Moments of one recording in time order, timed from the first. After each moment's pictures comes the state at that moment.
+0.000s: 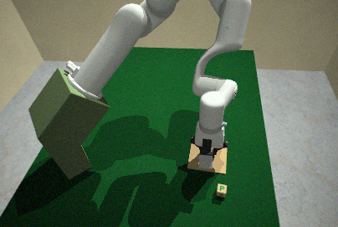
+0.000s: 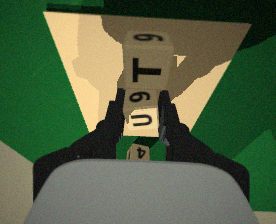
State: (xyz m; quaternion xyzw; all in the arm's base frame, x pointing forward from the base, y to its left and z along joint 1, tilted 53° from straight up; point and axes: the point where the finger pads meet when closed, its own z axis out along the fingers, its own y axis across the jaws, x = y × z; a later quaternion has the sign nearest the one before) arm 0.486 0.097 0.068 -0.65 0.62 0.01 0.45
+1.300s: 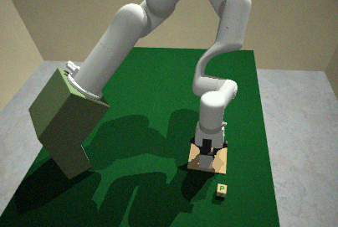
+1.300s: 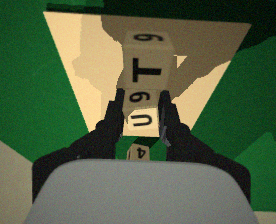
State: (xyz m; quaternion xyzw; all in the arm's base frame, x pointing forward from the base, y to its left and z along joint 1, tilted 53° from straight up) arm 0.486 0.097 0.068 -0.65 0.62 0.01 0.45
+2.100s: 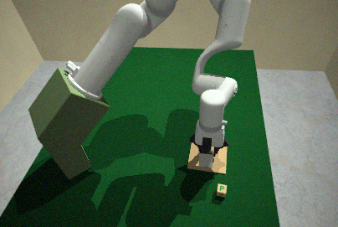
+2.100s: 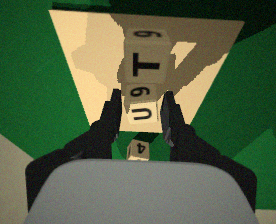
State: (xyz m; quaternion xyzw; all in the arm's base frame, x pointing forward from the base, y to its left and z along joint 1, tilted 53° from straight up) arm 0.482 0.093 0.072 -0.65 0.62 0.01 0.45
